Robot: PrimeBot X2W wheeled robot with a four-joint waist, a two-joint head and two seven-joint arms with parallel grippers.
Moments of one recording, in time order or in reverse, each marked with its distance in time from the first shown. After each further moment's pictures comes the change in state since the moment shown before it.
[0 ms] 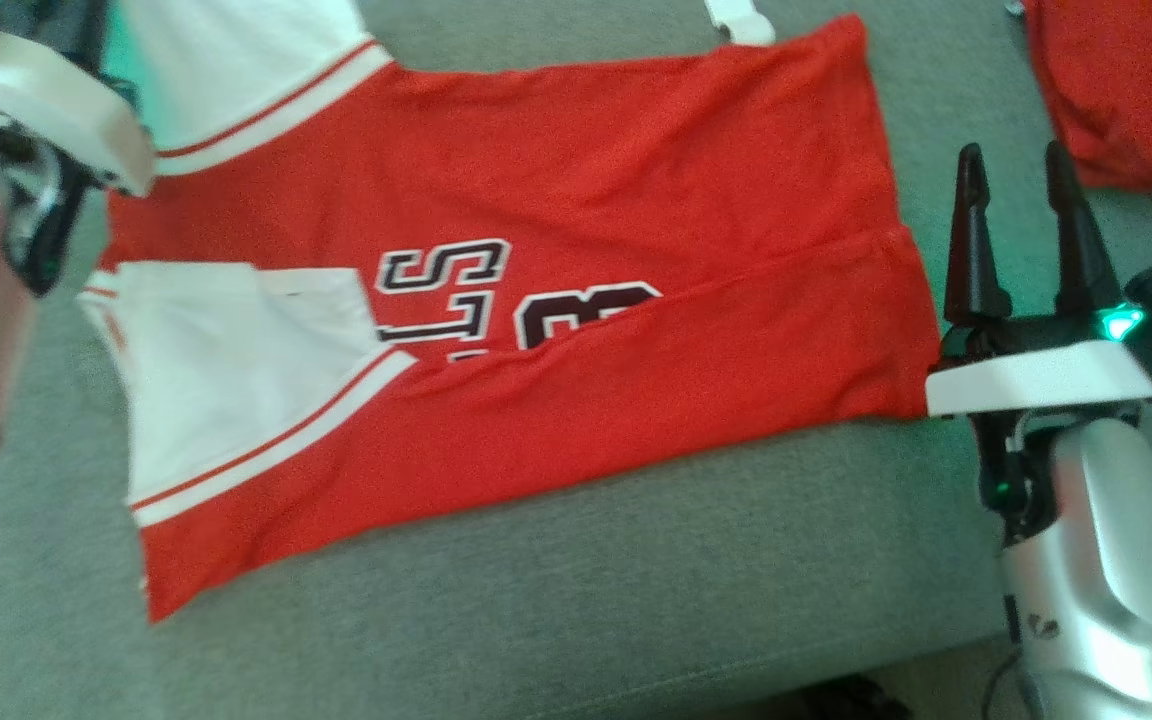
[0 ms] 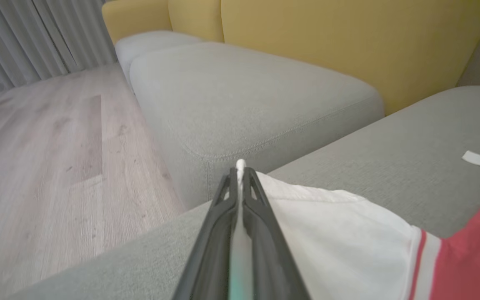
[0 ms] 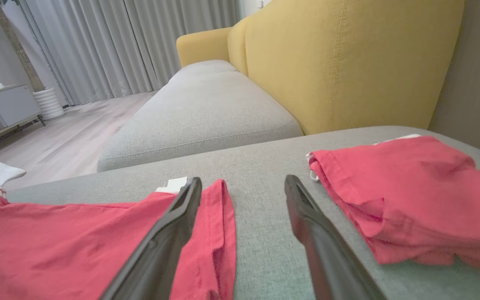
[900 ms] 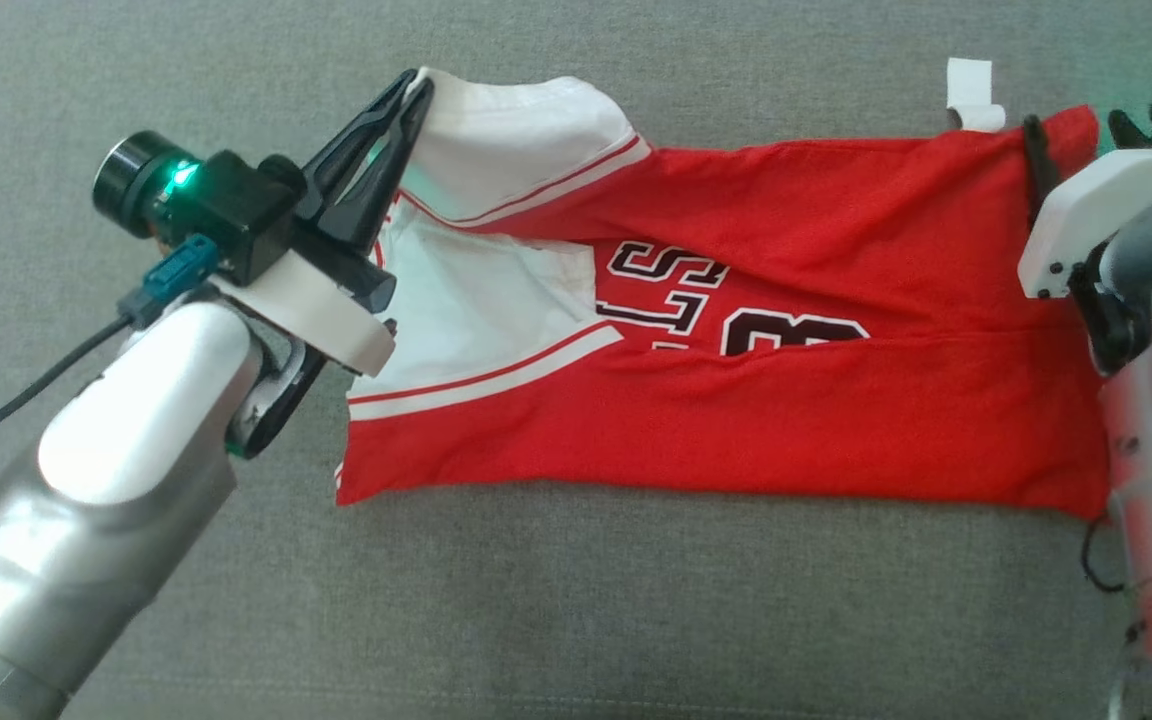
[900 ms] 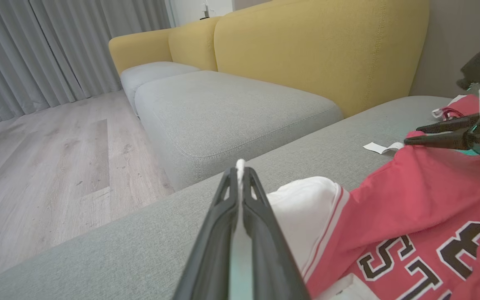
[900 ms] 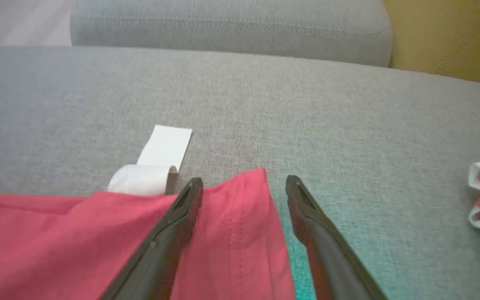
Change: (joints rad) left arm 0.267 -0.025 -0.111 -0.486 0.043 0.124 -0.040; right arm -0.366 -0.108 -0.163 0.430 -0.276 0.000 0.494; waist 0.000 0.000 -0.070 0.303
